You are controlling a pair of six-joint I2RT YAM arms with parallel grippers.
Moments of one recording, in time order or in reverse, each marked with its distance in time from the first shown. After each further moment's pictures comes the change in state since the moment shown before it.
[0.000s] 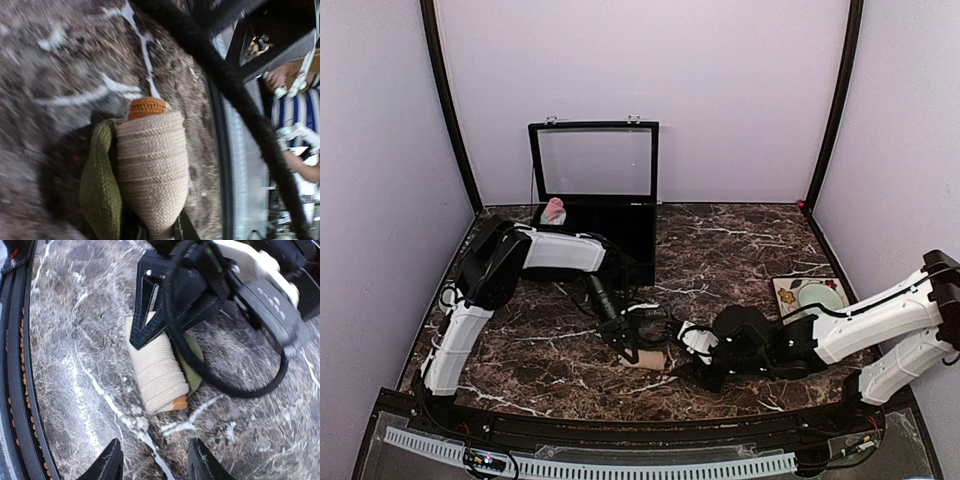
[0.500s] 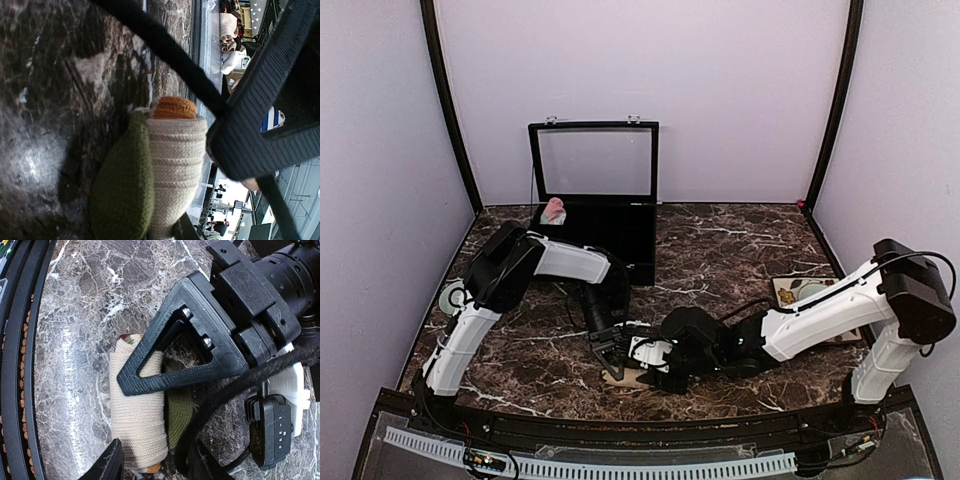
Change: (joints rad) left arm -0.006 0.079 -0.012 -0.259 0.048 -0.066; right arm 0.069 0.305 0.294 -0.058 -0.039 -0.243
